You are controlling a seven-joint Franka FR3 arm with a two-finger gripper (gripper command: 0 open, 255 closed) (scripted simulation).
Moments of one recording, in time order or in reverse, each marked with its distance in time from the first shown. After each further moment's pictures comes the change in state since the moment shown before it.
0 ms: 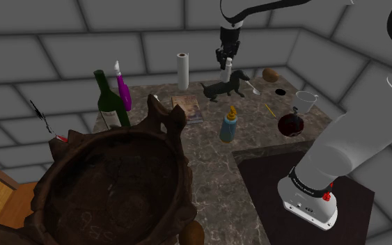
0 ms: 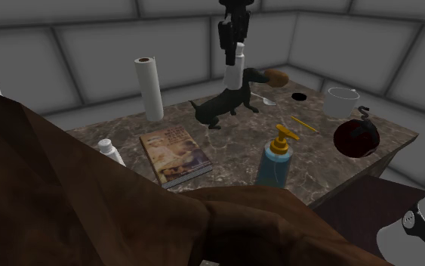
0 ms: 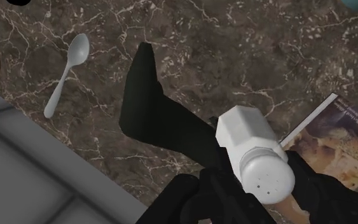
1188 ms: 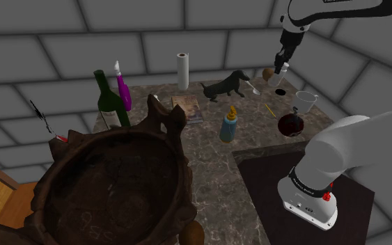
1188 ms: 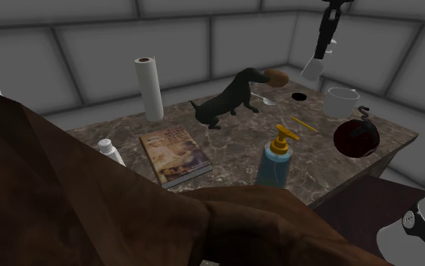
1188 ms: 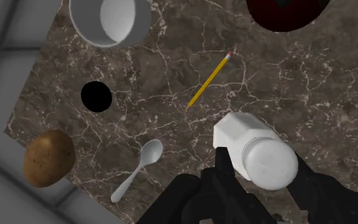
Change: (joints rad) arm -0.164 -0.445 -0.221 -0.366 -0.135 -0.036 -0.313
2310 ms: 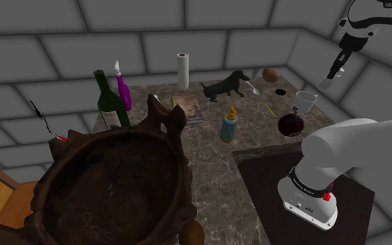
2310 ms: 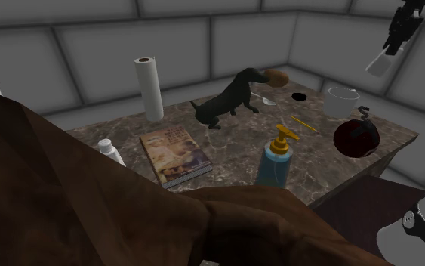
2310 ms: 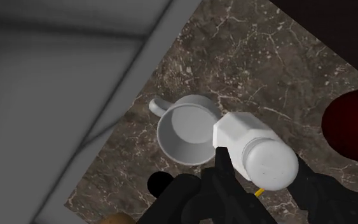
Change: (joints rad) arm -0.179 -0.155 -0.313 -0.012 -0.210 -0.053 -0.386
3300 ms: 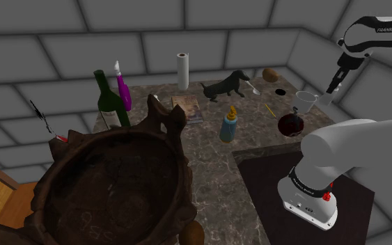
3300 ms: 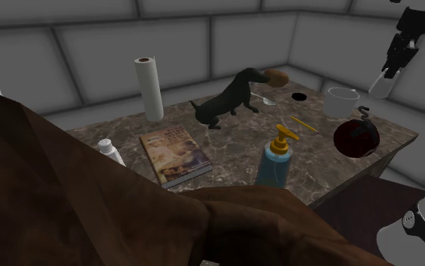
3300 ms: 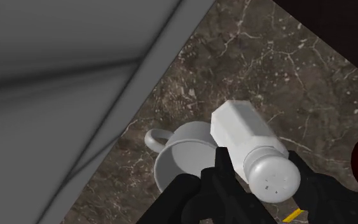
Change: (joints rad) arm -0.035 0.009 -0.117 -0.133 -0.085 0.161 -0.038
